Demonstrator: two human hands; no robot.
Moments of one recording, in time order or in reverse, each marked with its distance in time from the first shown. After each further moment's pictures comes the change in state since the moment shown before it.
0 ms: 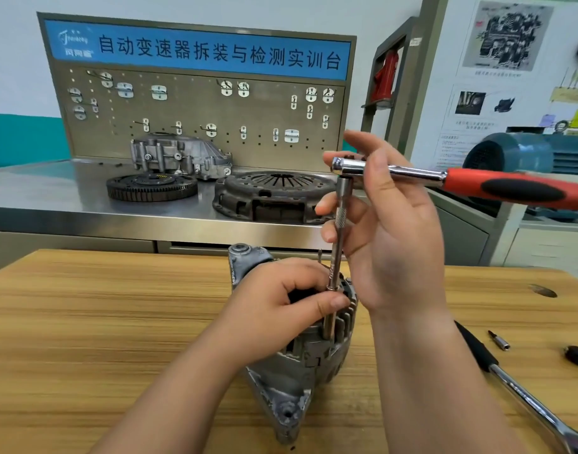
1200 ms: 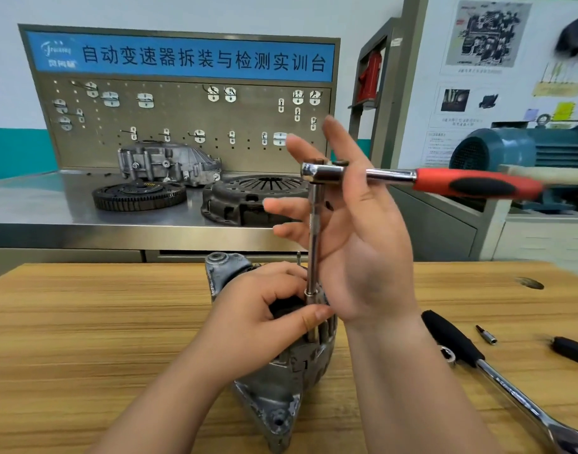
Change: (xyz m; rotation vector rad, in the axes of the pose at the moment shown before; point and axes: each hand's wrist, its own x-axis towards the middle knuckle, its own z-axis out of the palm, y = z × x) left_hand -0.002 0.003 0.006 0.069 0.061 0.006; right_hand 0.000 0.003 -0.004 0.254 -0.169 0.040
